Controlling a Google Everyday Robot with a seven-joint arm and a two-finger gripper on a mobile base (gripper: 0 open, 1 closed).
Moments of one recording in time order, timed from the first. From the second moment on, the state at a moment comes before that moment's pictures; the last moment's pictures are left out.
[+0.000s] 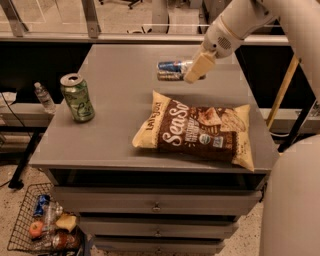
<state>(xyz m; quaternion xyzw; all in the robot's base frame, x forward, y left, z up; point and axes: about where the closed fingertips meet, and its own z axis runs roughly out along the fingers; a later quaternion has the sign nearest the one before) 0.674 -0.105 0.910 -0.58 0.76 0.15 0.25</state>
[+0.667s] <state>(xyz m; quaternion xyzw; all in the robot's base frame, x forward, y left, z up) 0.643 -0.136 0.878 -0.65 0.73 0.15 0.17</state>
